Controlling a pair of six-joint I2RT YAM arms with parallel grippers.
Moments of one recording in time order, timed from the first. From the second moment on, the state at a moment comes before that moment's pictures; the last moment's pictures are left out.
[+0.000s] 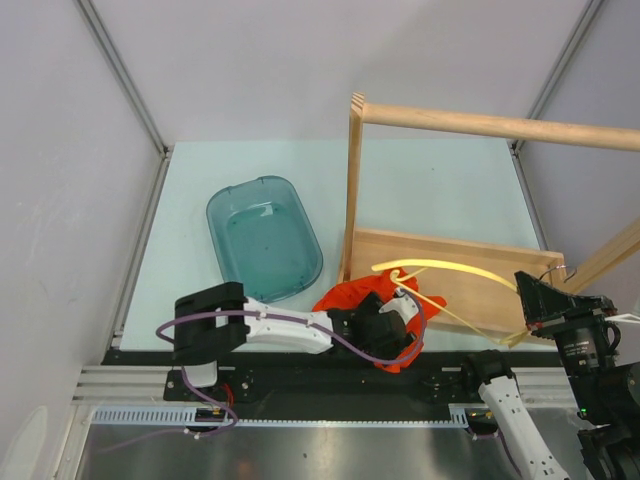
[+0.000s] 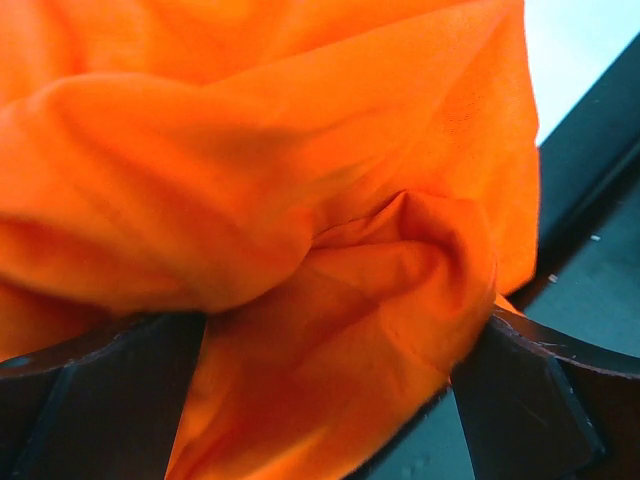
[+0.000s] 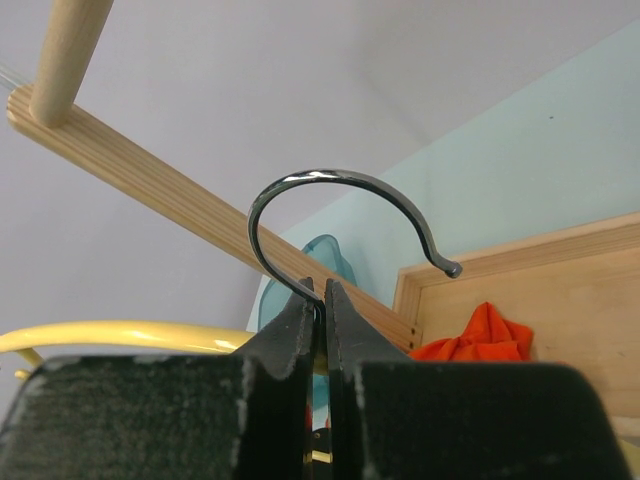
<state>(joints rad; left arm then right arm) -1.39 1.78 1.04 -0.15 -0.36 -0.38 0.23 0.24 1.28 -0.92 0.11 0.78</state>
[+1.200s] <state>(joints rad) -1.39 1.64 1.02 -0.18 -0.34 -0.36 0.26 0.18 1.24 -0.97 0.16 0.76</state>
